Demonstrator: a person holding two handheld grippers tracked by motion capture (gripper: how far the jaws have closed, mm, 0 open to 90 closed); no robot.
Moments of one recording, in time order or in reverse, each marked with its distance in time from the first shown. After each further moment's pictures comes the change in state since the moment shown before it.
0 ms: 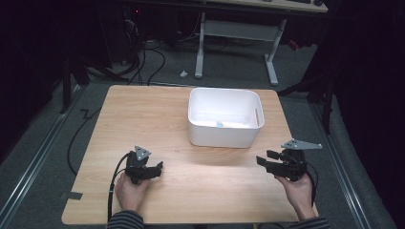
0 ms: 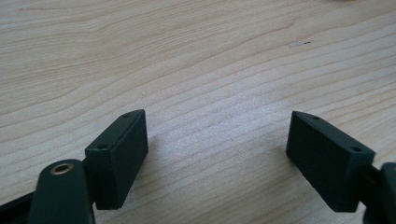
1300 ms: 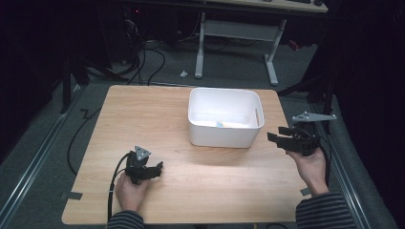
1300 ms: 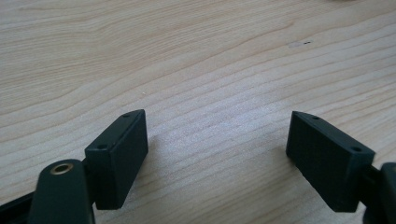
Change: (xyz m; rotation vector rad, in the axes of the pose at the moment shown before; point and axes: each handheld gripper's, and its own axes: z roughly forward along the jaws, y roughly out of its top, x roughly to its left) left arm 0.000 0.000 0.000 0.000 0.000 0.000; right arm -0.022 0.069 -0.028 -0.009 -0.086 -0.042
